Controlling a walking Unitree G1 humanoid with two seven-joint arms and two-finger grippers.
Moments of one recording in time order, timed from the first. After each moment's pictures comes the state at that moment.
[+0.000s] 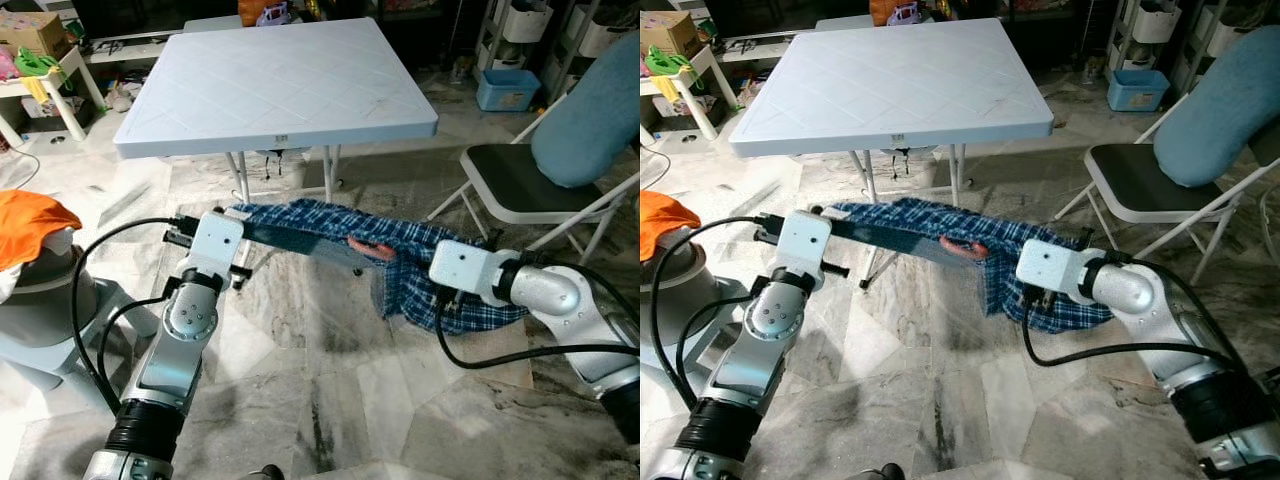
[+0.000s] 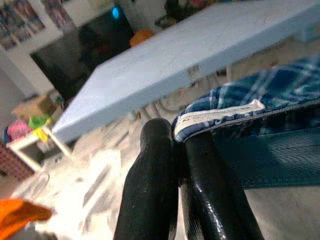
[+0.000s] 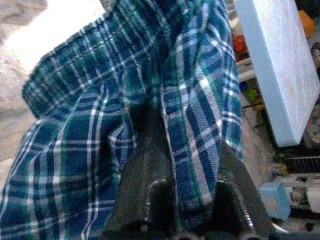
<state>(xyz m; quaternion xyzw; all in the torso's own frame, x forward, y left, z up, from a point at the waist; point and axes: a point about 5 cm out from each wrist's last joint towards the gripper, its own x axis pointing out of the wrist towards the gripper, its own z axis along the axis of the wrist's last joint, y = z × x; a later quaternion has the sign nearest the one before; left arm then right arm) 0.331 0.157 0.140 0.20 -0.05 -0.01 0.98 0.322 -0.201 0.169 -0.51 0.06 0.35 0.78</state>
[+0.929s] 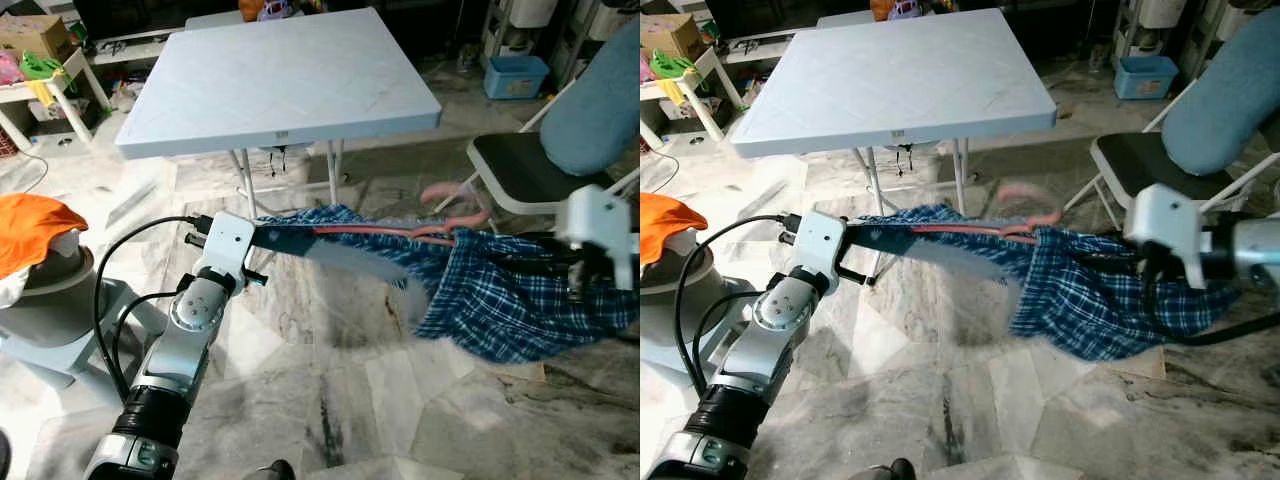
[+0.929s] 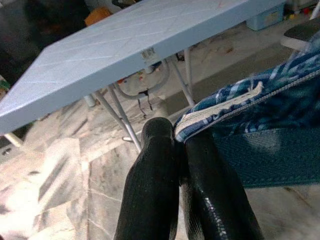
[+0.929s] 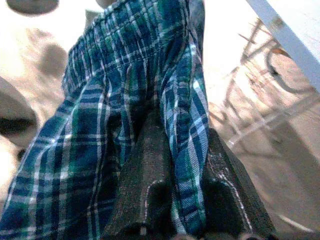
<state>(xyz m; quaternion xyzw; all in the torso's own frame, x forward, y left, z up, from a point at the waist) 0.340 0.145 0.134 0.15 0.00 -0.10 0.98 0.286 -0.263 0.253 -0.32 0.09 0.51 0.79</state>
